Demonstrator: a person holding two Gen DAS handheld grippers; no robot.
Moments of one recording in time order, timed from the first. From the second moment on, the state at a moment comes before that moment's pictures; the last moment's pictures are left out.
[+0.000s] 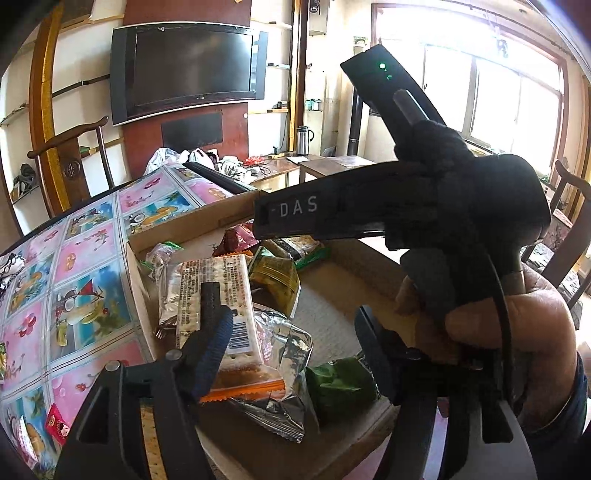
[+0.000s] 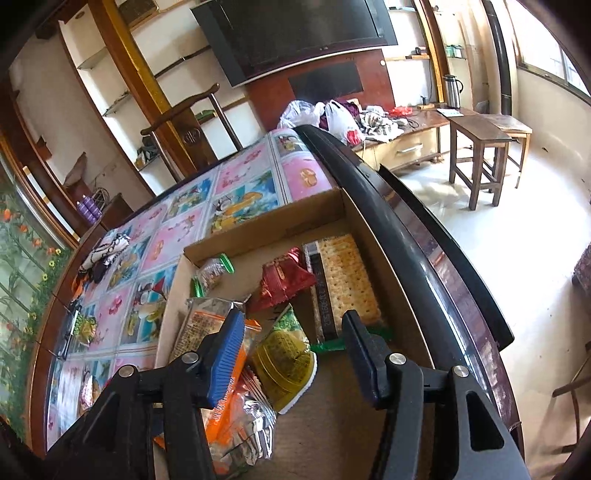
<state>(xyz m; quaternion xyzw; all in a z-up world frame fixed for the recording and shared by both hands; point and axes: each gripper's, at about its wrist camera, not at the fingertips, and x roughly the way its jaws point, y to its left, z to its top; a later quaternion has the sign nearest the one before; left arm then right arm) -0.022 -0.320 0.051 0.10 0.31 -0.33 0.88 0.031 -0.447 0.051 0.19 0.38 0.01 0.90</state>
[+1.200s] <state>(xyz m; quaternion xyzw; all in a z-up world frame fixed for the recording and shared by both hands) -0.006 -0.232 0.092 0.03 0.29 -0.26 0.92 0.017 -0.442 0.071 0.18 0.31 0.02 0.93</state>
